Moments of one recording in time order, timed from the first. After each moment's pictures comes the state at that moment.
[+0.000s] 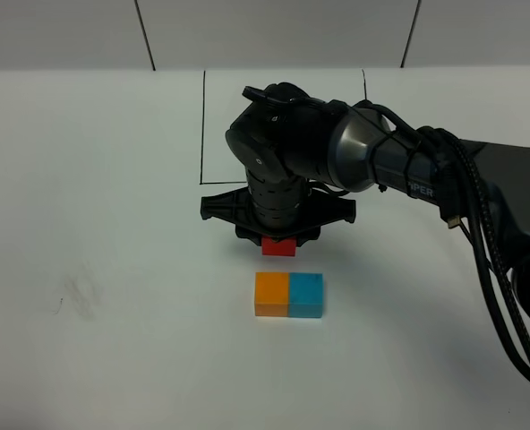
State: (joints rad) left arm 0.05 -0.01 -0.51 0.08 1.08 -0.11; right arm 0.82 2.16 -1.66 -0.17 0.99 0.97
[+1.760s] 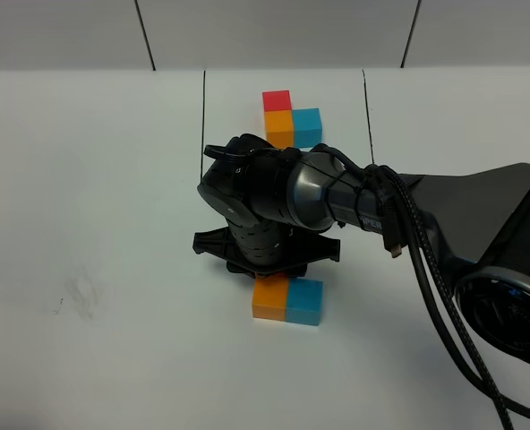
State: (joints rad) left arm 0.05 -0.01 -0.51 0.08 1.08 -0.11; right arm 0.88 2.26 -1.66 -0.22 1.01 1.14
